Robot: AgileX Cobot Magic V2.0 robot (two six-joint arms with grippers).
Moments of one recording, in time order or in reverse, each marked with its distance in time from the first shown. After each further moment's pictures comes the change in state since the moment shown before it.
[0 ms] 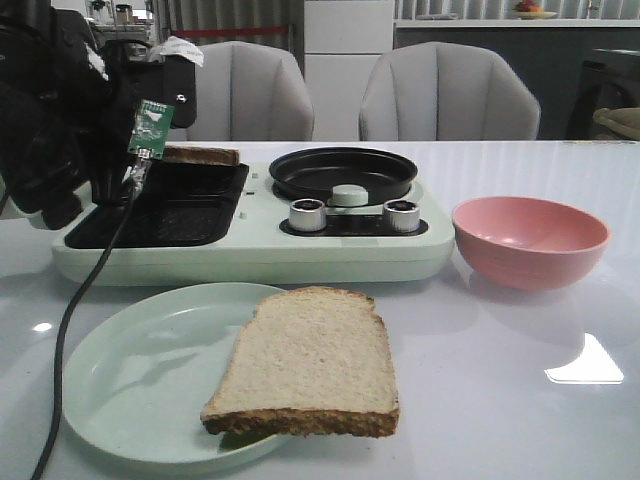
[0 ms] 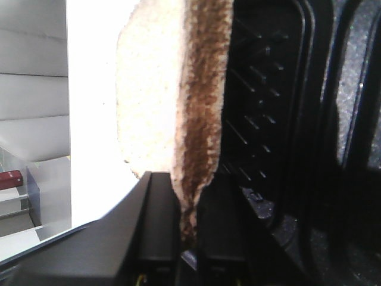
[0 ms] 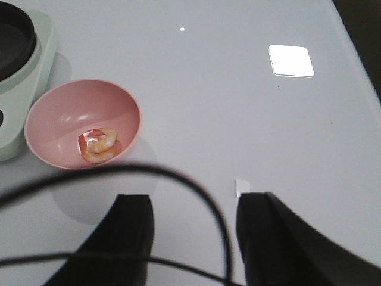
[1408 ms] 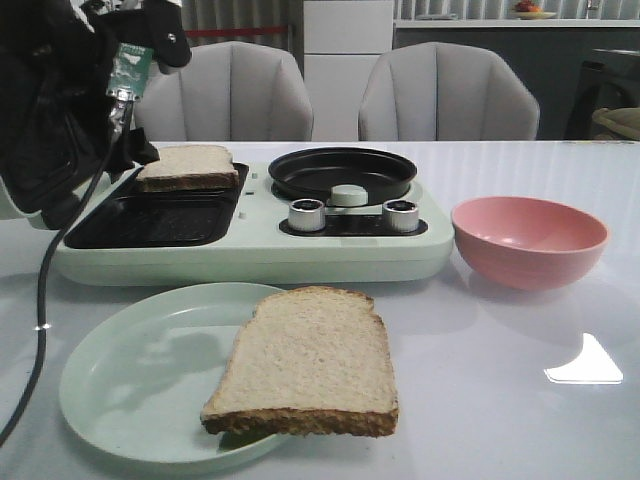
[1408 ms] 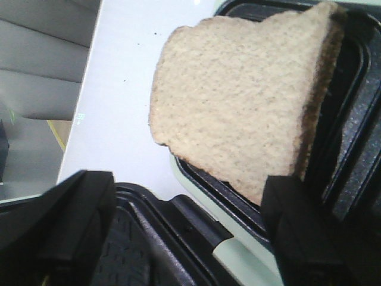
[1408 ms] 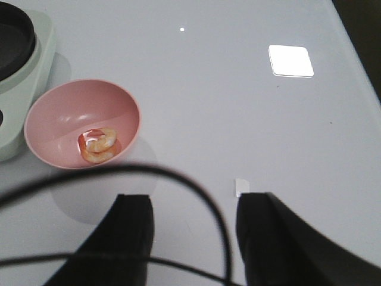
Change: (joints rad) left arm -0.002 -0.089 0.000 -0.265 0.055 0.000; right arm 0.000 0.000 0.000 0.000 0.000 0.000
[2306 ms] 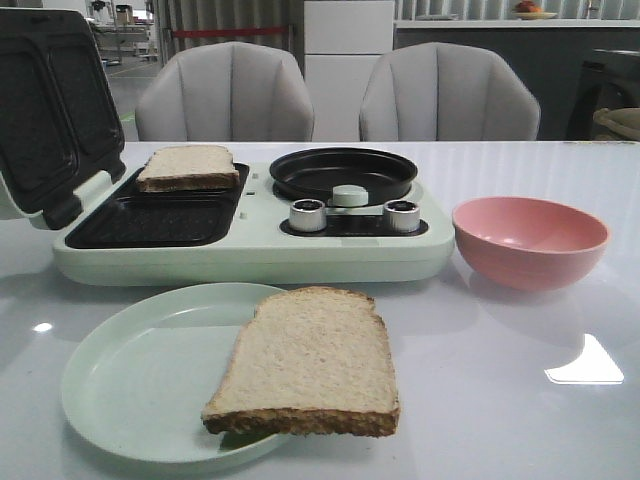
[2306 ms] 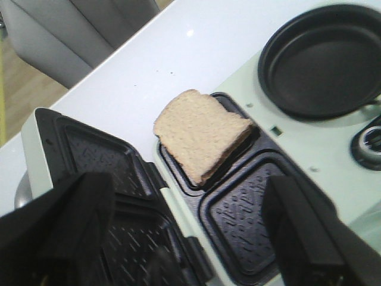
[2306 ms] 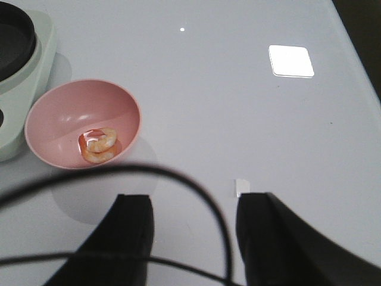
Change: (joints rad) left arm -0.211 -0.566 0.000 -0.621 0.513 0.002; right arm 0.000 0.000 0.000 0.000 0.000 0.000
